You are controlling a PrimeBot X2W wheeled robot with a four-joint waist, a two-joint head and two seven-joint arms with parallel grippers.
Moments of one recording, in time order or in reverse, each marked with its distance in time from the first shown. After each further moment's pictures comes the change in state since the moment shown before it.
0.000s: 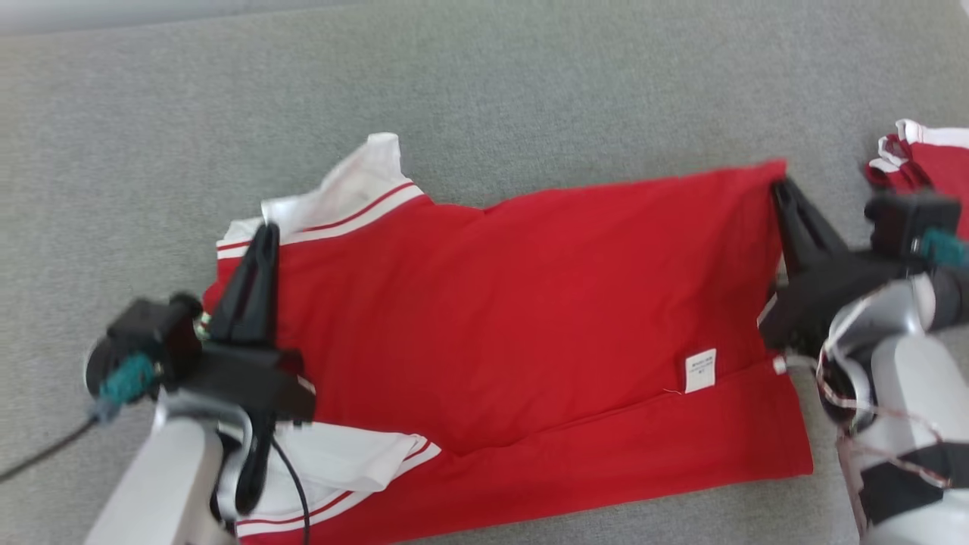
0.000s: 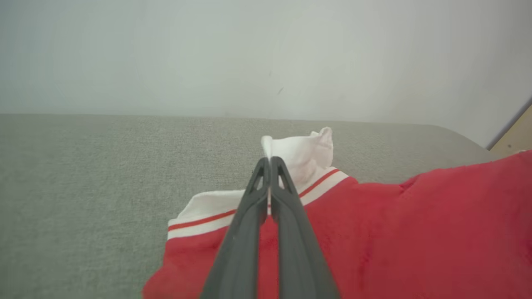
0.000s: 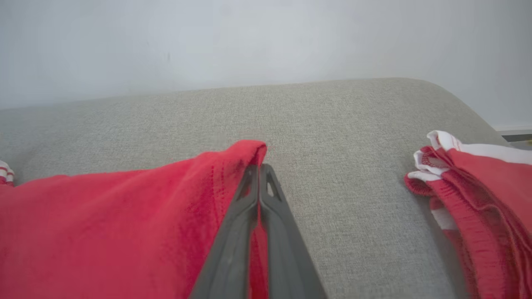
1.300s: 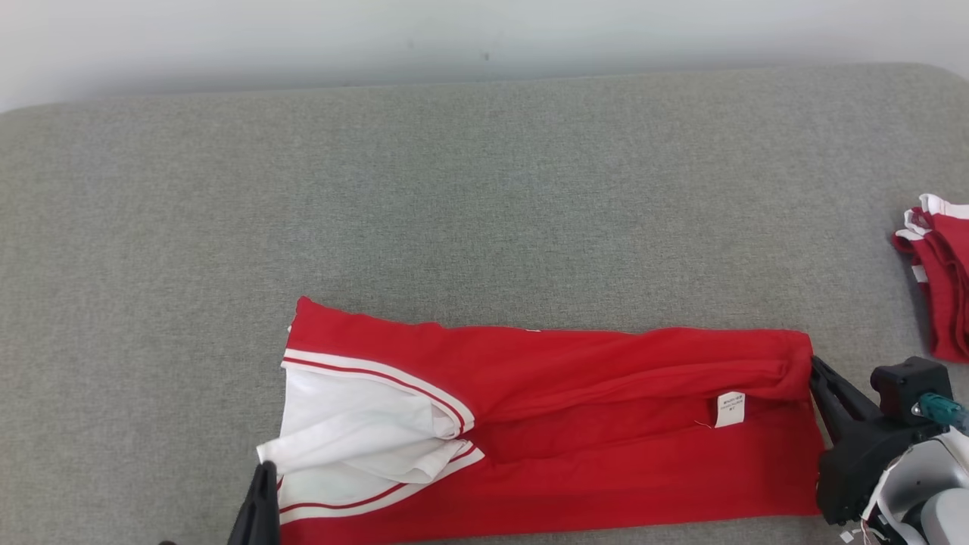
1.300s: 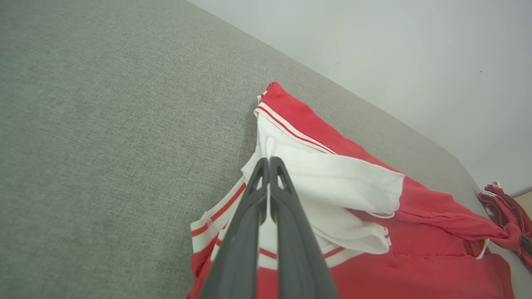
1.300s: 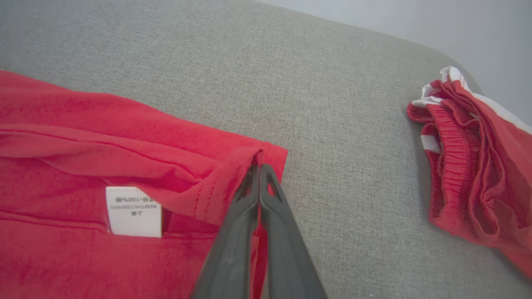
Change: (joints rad) left arm 0.629 -0.037 0.069 -0.402 -0.214 0.139 0.026; right arm 0.366 -0.247 0.133 -0.099 0.006 0.000 -0.019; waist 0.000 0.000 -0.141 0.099
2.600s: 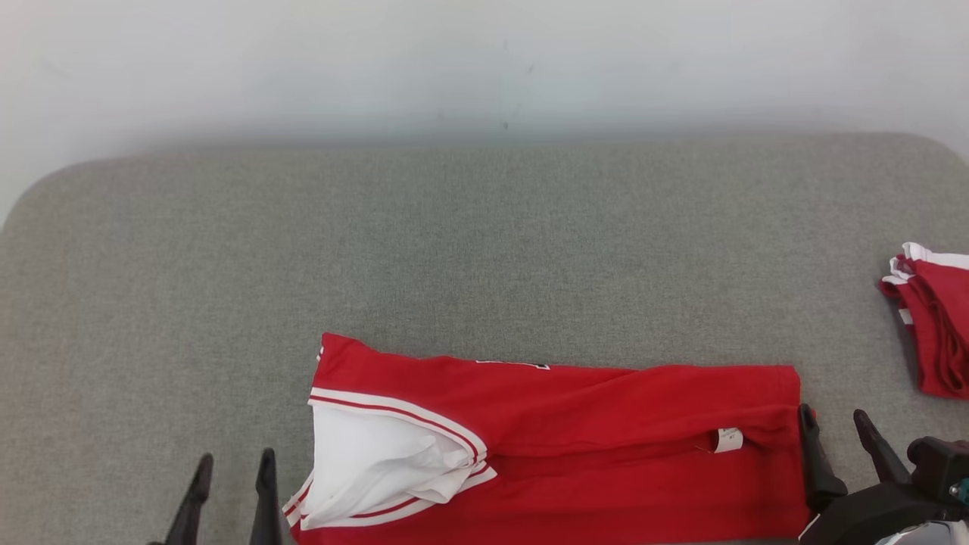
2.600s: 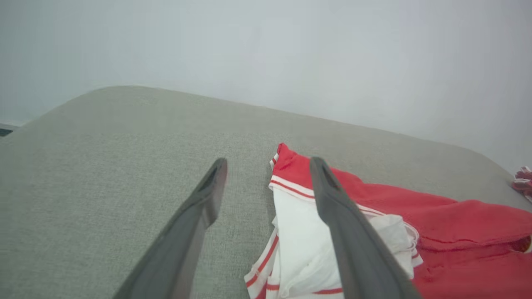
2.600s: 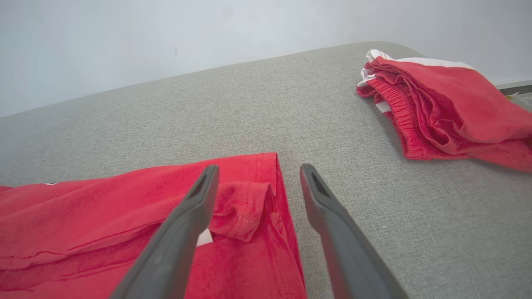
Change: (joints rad) left arm -0.006 0.001 0.068 0.086 0.245 -0.075 -0.054; right arm 0.181 0.330 -0.315 -0.094 -0.030 0.000 -0.060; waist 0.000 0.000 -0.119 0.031
